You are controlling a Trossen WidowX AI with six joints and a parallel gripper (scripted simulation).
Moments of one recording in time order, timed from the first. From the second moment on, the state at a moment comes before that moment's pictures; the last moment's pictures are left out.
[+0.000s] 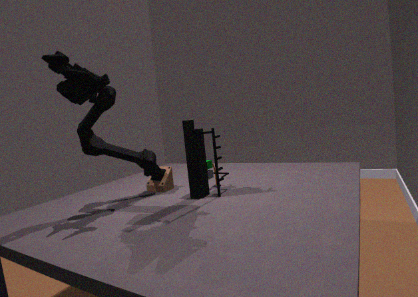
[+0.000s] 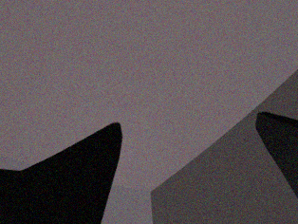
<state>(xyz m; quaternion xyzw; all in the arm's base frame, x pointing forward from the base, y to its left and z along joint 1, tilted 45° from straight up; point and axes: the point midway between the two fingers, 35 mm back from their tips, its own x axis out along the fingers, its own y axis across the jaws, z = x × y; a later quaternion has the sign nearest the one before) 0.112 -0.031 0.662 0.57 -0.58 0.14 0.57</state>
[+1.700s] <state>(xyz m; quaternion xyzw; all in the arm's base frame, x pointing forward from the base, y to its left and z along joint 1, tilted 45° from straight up) 0.380 0.225 0.132 -0.42 0.38 0.12 0.81</state>
